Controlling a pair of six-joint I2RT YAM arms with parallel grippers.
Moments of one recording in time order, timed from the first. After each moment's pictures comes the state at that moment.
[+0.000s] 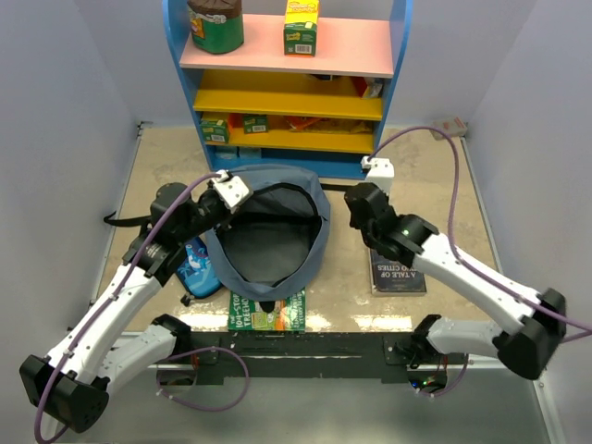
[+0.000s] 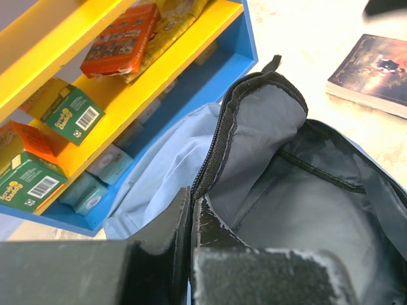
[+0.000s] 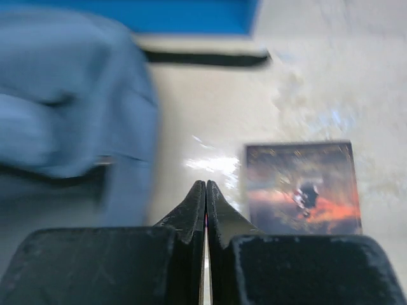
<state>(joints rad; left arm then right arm) -0.44 0.89 0.86 -0.15 0.32 0.40 0.74 1.24 1.03 -0.54 0.67 0.52</state>
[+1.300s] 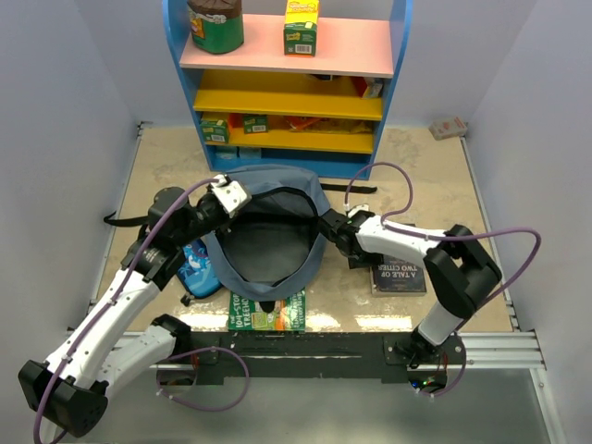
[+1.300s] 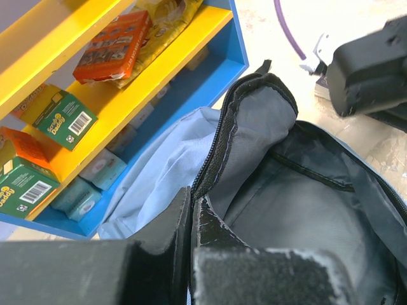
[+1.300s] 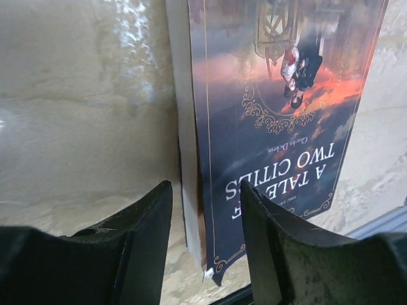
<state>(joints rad) -0.44 0.85 0.82 -0.14 0.35 0.40 0.75 1.64 1.01 -0.91 0.60 0.72</state>
